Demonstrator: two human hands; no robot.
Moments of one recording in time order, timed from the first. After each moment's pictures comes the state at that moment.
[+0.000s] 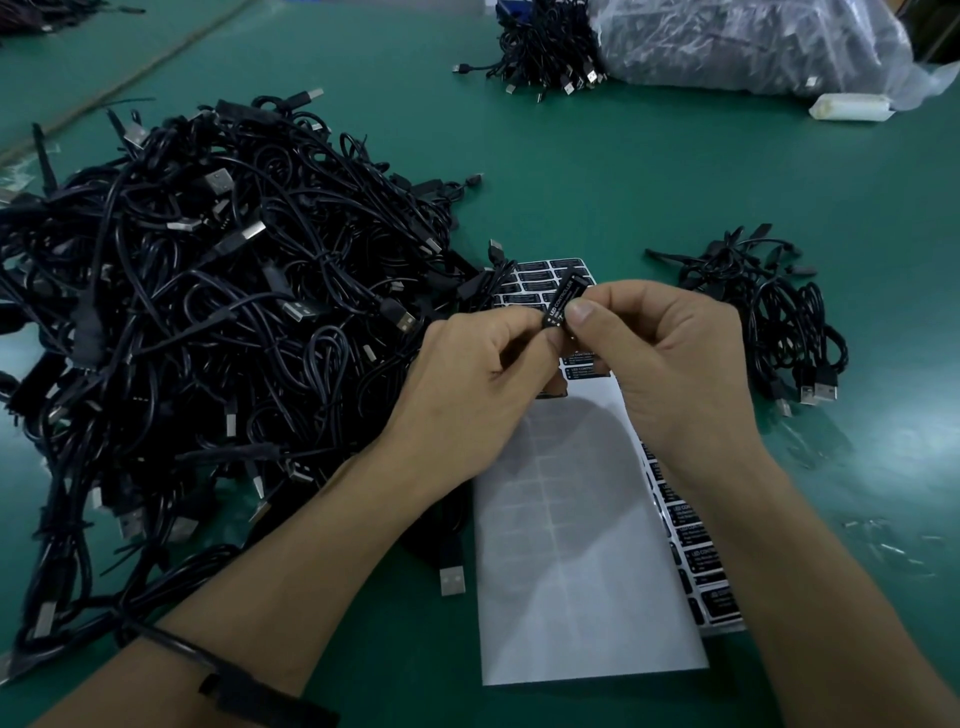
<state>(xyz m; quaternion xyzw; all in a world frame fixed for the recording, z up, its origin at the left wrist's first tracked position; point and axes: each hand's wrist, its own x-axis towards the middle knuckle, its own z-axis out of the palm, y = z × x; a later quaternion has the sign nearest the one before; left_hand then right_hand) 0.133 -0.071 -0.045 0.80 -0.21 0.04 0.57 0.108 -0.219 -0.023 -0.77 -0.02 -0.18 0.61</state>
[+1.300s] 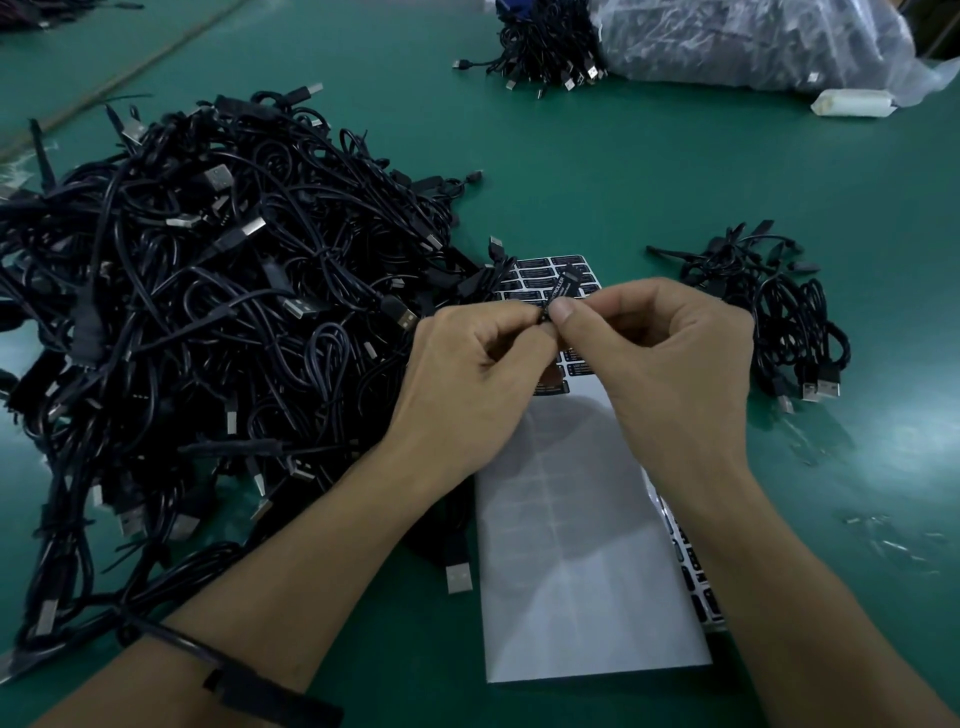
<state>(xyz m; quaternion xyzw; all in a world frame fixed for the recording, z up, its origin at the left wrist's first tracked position) 0.135 -0.075 -0.047 0.76 -0.22 0.10 0.61 0.100 -0.207 -0.021 -0.78 0.03 -0.26 0.57</state>
